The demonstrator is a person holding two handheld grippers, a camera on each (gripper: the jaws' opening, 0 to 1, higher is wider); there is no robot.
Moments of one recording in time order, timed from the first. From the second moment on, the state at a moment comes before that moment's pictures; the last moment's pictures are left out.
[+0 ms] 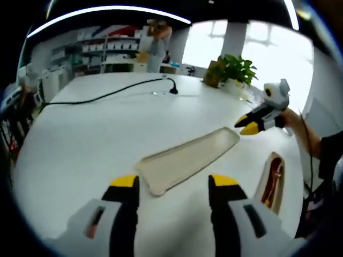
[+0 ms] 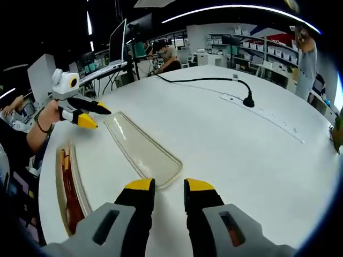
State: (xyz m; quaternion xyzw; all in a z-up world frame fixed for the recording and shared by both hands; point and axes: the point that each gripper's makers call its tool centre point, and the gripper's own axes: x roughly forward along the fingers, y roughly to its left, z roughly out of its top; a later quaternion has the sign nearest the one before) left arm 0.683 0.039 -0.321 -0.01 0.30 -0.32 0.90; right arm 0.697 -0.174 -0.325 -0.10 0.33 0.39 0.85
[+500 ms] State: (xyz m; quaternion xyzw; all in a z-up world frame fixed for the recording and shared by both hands) left arm 0.684 0.032 -0.324 -0.04 0.30 -0.32 0.90; right arm 0.699 -0.169 -0.339 -0.14 0.35 0.35 0.86
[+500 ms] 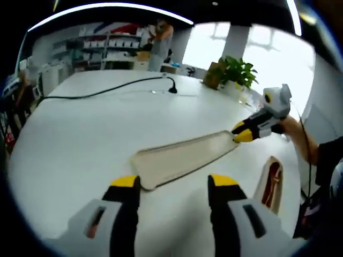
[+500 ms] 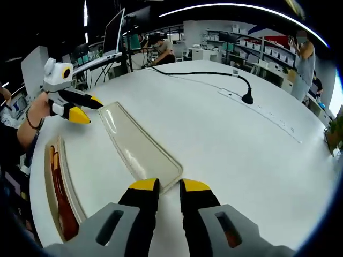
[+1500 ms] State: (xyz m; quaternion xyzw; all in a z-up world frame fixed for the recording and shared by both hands) left arm 0.687 0.030 -0.281 -0.14 0.28 -0.34 0.89; right arm 0.697 -0.170 -0.338 -0.18 0.35 0.34 0.85
